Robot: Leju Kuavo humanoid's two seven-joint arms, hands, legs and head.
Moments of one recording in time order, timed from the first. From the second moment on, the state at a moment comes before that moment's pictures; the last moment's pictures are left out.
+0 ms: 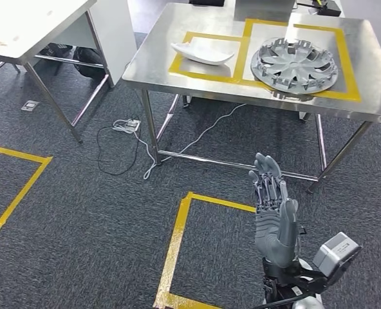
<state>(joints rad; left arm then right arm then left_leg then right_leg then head) 0.01 -0.31 1.20 -0.56 -0.95 -0.01 -0.43 0.16 -0.04 0.35 -1.93 0.12 -0.19 -0.41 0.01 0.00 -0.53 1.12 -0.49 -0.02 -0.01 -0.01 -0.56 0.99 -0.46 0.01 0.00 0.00</state>
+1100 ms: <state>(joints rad) 0.01 -0.30 1.22 -0.56 -0.96 -0.02 -0.43 0.14 -0.04 0.37 -1.92 0.12 -0.20 -0.40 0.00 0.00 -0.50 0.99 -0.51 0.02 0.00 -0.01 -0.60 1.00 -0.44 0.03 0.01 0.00</state>
